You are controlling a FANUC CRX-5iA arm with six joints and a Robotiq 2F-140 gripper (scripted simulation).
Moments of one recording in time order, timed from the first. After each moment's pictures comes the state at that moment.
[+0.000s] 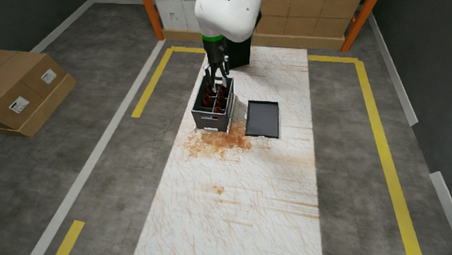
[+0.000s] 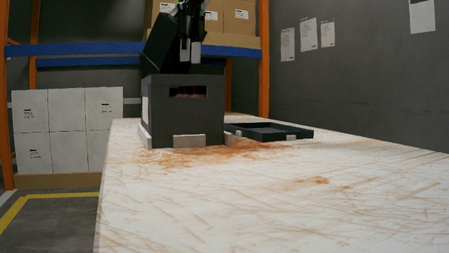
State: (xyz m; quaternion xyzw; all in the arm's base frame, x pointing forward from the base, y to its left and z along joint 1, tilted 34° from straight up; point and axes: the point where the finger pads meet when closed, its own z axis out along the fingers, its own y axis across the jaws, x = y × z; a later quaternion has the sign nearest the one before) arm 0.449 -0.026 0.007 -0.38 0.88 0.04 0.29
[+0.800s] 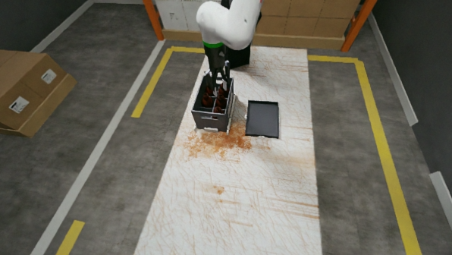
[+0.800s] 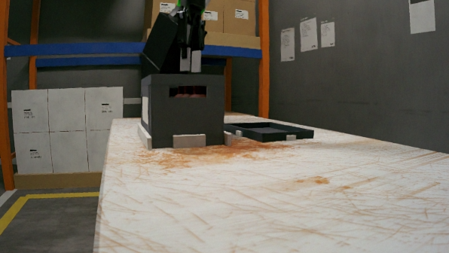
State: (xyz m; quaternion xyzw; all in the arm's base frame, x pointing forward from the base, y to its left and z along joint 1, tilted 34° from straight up) arm 0.462 -0.017 -0.015 -0.38 0.88 0.04 0.29
